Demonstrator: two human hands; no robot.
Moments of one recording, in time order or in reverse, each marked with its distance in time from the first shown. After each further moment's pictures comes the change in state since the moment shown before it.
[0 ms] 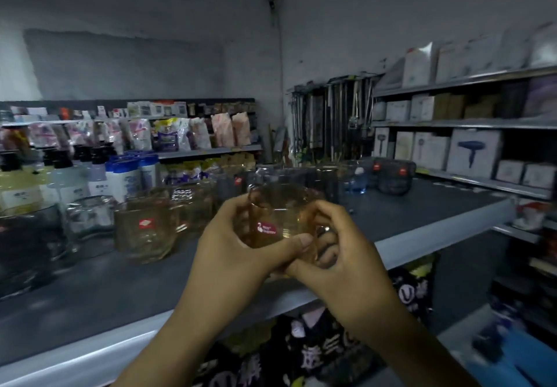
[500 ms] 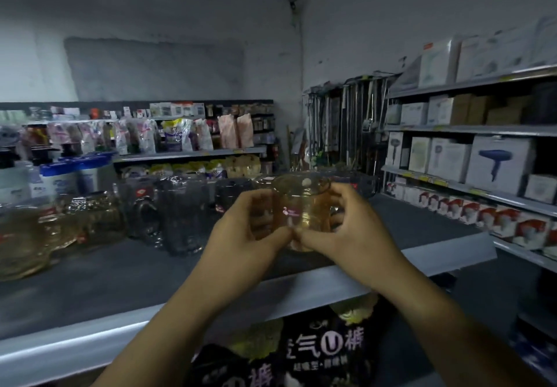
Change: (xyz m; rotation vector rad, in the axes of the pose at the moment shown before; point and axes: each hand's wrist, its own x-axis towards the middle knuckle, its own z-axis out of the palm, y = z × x) left_hand 0.080 -0.001 0.199 0.182 0.001 0.043; right_hand 0.102 0.112 -0.196 -0.116 -0.026 -0.028
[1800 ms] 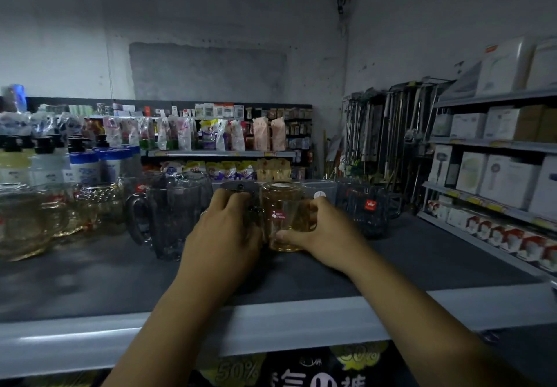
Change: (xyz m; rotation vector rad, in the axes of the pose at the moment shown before) left_hand 0.042 -0.039 0.020 0.777 0.286 -0.004; right_hand 0.099 0.067 0.027 -0.283 -0.246 0.019
